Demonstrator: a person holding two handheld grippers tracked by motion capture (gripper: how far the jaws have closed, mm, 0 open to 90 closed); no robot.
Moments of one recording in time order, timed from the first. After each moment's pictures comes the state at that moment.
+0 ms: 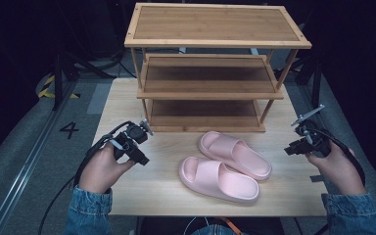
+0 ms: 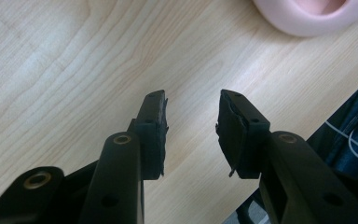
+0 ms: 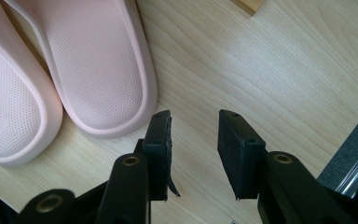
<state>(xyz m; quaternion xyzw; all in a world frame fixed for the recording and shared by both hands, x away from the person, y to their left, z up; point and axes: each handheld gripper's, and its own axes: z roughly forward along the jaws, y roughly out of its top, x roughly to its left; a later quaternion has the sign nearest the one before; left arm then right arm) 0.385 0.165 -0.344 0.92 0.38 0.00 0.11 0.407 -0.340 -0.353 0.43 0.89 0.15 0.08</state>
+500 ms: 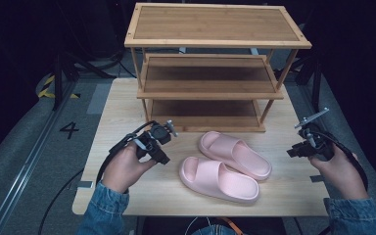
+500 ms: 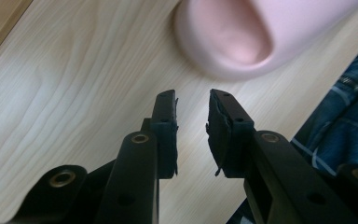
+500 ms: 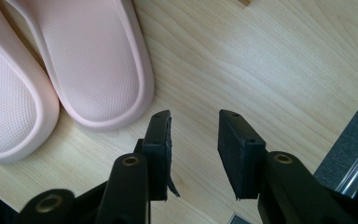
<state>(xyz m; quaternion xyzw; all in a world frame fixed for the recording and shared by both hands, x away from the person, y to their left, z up) 0.384 0.100 -0.337 0.94 0.31 -0.01 0.13 0.398 -0.348 -0.356 0.44 0.88 0.16 0.08</state>
